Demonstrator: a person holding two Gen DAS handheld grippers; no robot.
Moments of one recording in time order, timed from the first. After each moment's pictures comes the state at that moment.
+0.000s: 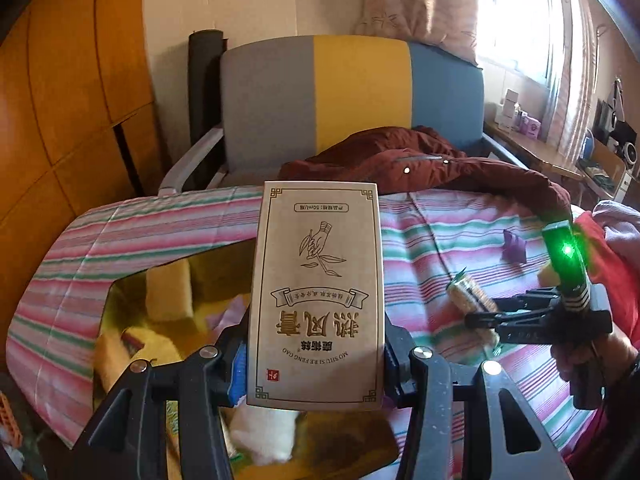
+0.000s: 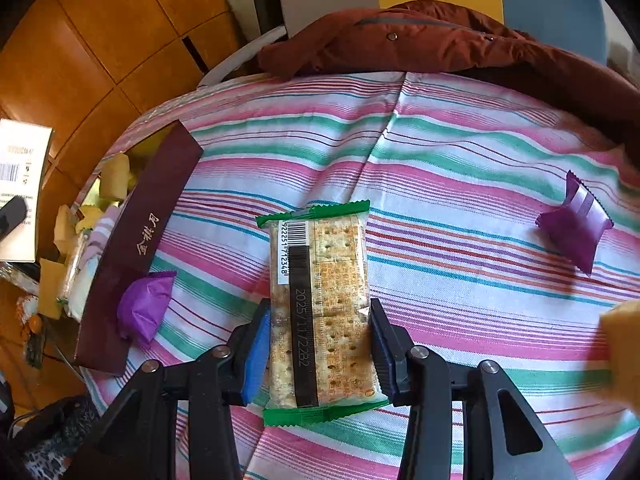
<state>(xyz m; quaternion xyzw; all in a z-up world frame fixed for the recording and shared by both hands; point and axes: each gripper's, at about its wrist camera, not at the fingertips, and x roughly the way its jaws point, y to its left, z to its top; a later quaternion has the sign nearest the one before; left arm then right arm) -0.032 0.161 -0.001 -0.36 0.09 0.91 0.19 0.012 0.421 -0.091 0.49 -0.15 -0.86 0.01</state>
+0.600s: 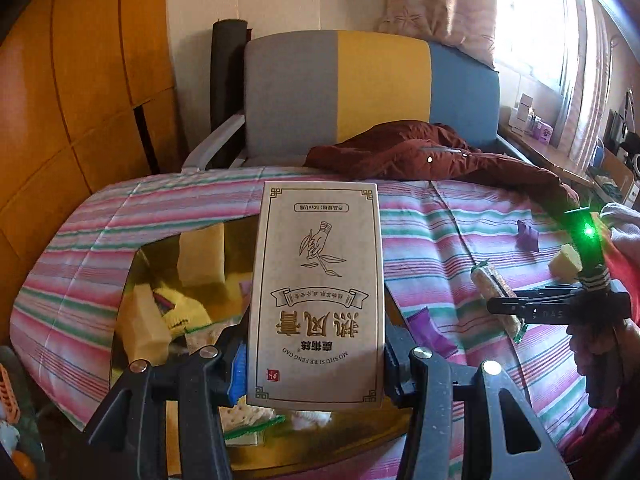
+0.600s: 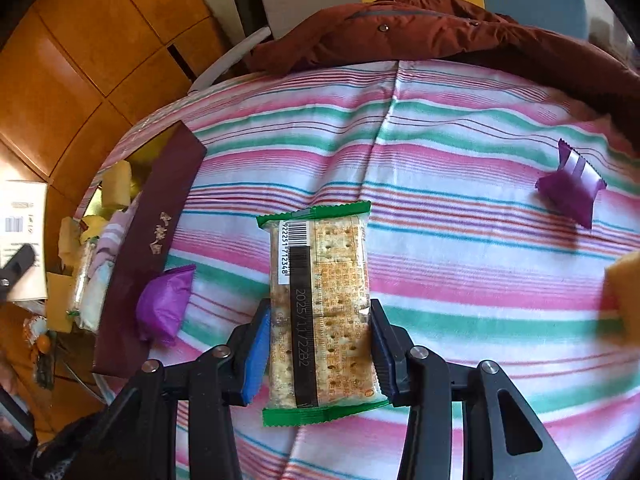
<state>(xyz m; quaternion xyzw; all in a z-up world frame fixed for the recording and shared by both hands) -0.021 0.116 -0.013 -0.38 0.07 0.91 0.17 0.025 0.403 -0.084 0.50 -0.19 -0.85 -0.01</state>
